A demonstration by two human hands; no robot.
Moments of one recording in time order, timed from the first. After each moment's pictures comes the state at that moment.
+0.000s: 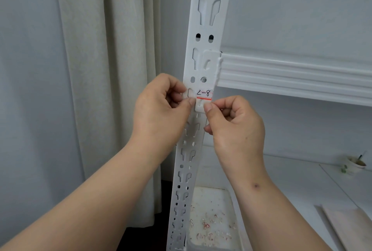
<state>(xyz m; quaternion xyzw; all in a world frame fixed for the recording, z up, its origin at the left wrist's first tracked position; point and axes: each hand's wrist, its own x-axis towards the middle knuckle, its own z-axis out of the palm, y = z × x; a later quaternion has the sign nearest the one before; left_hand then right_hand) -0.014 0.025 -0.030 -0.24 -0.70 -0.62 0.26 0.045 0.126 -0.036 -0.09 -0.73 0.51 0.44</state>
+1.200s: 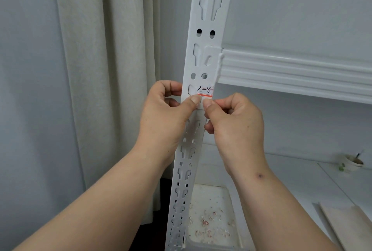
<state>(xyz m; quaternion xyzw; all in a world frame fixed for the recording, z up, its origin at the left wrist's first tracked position) -0.017 0.038 -0.042 -0.18 -0.60 -0.77 0.11 0.038 0.129 -0.034 -0.13 -0.73 0.51 0.43</state>
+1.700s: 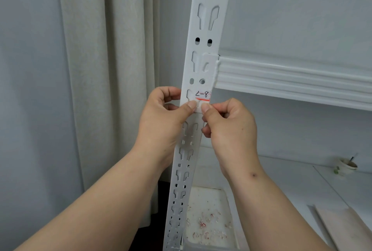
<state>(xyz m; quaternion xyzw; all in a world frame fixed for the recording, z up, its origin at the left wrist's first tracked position) -0.017 0.036 -0.043 -0.18 -0.58 -0.79 0.08 0.039 0.128 -0.034 -0.13 -0.73 0.55 0.40</state>
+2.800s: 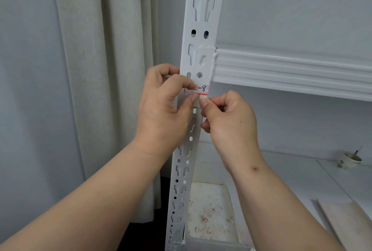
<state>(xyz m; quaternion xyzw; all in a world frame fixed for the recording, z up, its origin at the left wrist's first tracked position) -0.024 0.034 -0.045 -0.33 -0.68 -0.52 0.40 0.032 0.136 -0.039 -0.10 -0.76 0.51 0.40</state>
